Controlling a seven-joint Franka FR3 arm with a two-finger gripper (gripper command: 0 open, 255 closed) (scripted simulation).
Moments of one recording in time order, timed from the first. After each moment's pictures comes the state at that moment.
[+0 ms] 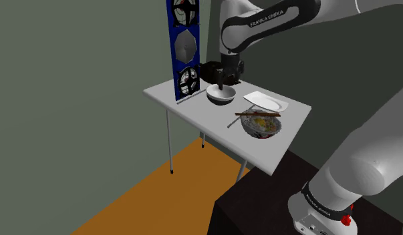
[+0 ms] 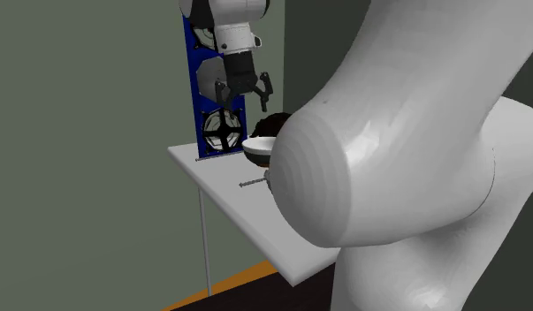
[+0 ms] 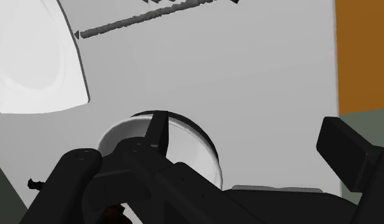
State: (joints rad) arm -0.05 -0.11 0.03 -2.14 -0.20 2.04 0.21
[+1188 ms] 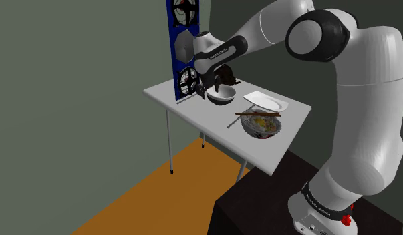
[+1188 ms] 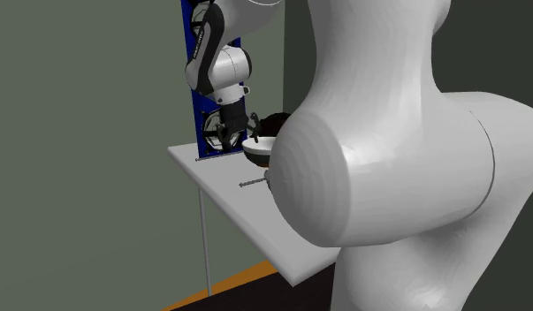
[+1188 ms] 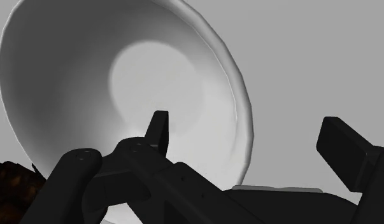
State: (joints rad) arm -0.05 0.50 0.00 -1.66 -0.31 2.12 0.27
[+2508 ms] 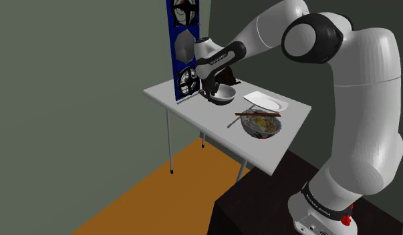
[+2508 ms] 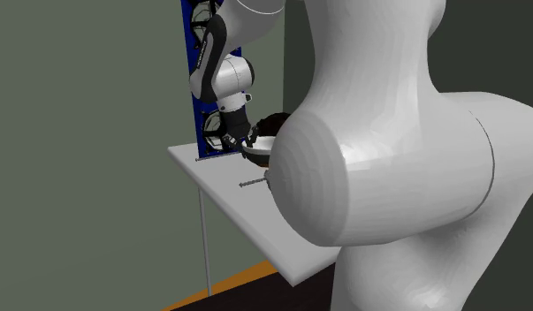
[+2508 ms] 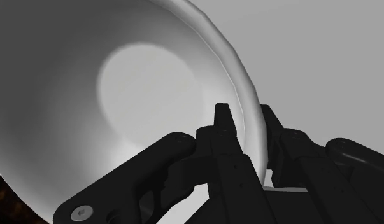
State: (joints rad) arm -0.05 0.53 -0.01 -1.68 -0.32 2.17 0.27
